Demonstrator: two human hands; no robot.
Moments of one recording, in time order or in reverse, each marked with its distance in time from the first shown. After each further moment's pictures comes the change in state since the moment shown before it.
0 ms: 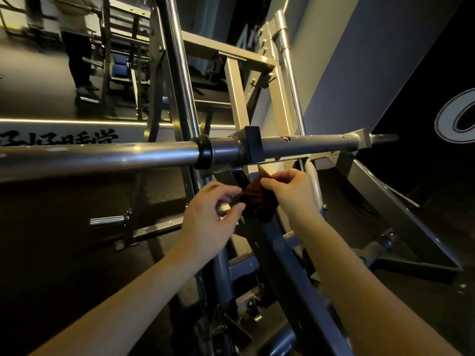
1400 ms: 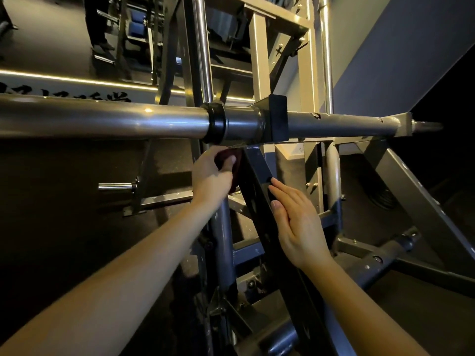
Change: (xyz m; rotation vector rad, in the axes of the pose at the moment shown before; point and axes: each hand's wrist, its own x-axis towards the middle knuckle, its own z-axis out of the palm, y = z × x) left_hand 0.073 -0.086 0.057 -0.073 0.247 -0.394; right_hand -0.012 0.090 0.009 -0.569 -0.139 -0.558
